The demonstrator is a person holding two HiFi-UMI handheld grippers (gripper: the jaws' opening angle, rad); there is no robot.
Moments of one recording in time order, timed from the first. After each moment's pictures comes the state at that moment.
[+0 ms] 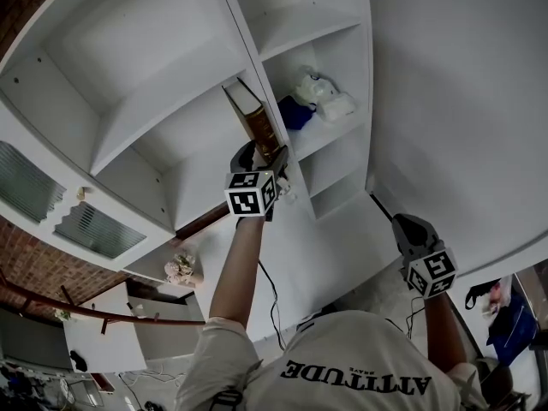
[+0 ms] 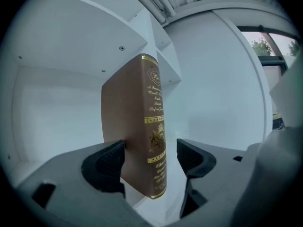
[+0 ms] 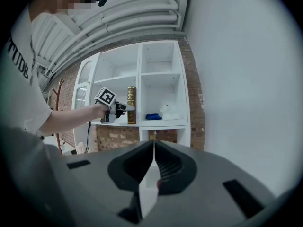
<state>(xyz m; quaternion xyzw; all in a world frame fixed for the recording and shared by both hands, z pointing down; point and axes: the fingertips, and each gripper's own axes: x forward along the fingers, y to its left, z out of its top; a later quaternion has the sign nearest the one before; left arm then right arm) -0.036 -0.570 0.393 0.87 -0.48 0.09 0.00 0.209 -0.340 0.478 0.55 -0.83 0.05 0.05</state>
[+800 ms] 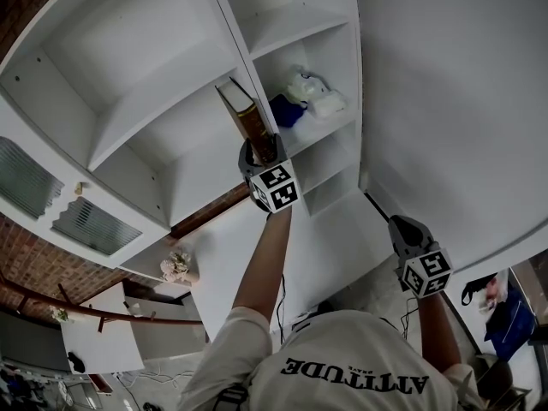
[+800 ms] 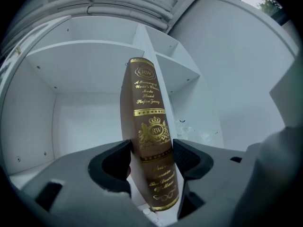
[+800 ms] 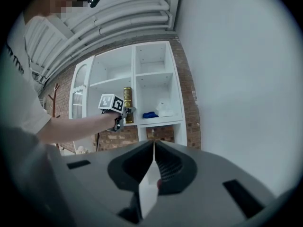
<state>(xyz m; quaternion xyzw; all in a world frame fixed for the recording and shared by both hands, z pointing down) -0.039 -0.584 0.400 0.75 -0.66 0.03 -0.07 0.222 -0.320 0.492 0.57 -0.82 0.08 0.03</state>
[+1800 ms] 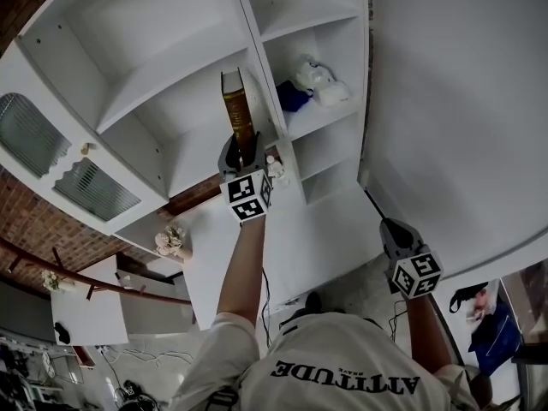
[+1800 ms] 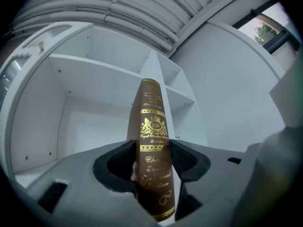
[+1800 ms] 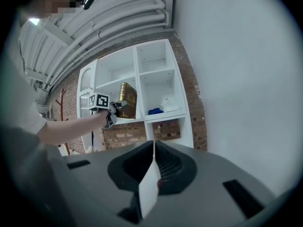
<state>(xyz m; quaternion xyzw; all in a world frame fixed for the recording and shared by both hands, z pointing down) -0.083 -0.506 0.366 0.78 -0.62 -0.05 -0.10 0.216 -0.292 0.510 0.54 -0.84 0.11 0.02</state>
